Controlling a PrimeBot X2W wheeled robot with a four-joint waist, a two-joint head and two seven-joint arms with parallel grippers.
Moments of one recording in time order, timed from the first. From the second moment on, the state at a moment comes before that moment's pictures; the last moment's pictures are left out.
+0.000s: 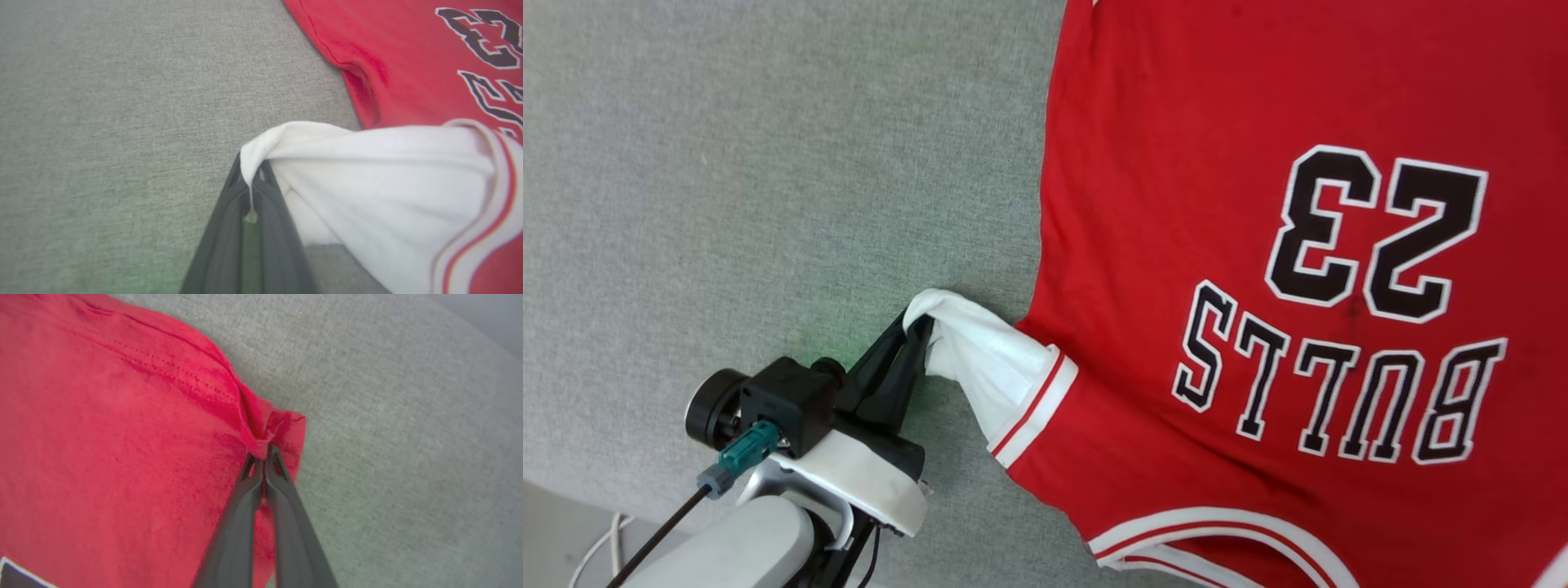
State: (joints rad) left arm -0.45 0.70 -0.87 -0.14 -0.79 0.34 -0.26; right arm -1.25 -0.63 0.39 0.45 0.56 0.13 1.16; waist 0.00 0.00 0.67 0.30
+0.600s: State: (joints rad) left arm -0.23 0.79 -0.79 -0.16 -0.87 0.42 -0.26; right arm -0.91 -0.89 0.63 0.16 0.82 0.13 0.93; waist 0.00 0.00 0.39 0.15
